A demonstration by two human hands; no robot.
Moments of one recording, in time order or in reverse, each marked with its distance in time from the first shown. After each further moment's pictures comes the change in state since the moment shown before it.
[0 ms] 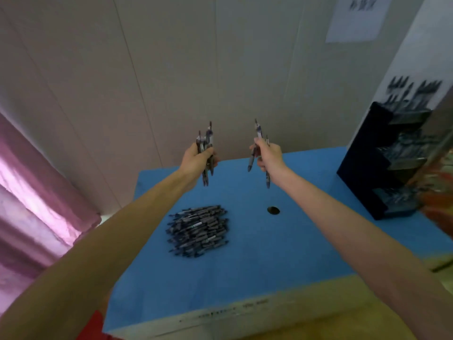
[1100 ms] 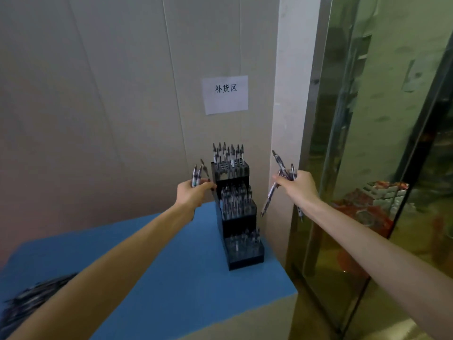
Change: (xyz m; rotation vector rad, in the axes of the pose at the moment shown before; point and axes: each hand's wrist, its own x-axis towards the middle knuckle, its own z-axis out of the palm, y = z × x) left_hand -0.066 0.107 0.534 0.082 0.135 0.061; right_hand -0.016 -0.064 -0.609 -0.287 0.262 -0.286
